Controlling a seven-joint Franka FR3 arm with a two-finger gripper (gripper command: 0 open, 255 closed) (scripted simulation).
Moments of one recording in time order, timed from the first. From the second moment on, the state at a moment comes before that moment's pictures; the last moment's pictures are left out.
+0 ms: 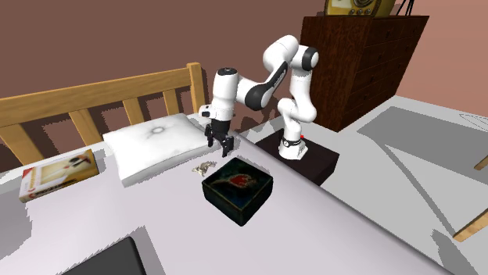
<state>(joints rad) -0.02 0.01 0.06 -1.95 -0.10 2.12 0.01</state>
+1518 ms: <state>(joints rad) -0.01 0.19 0.06 -1.73 -0.13 2.02 -0.06</state>
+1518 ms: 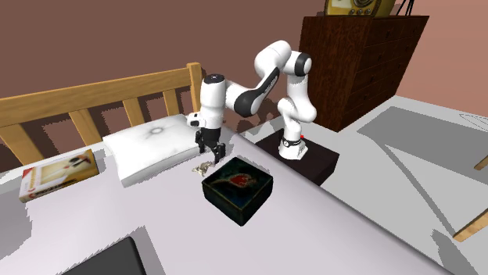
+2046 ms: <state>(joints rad) 0.00 0.33 0.06 -1.59 -0.16 1.98 -0.10</state>
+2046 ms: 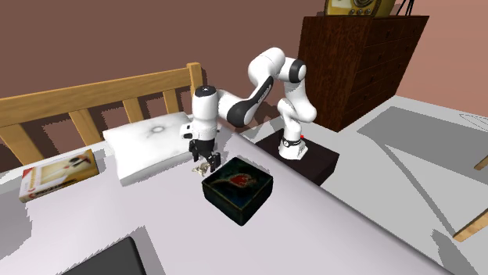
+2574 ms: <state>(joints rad) -0.01 0.35 0.06 -1.61 -0.17 2.01 -0.10</state>
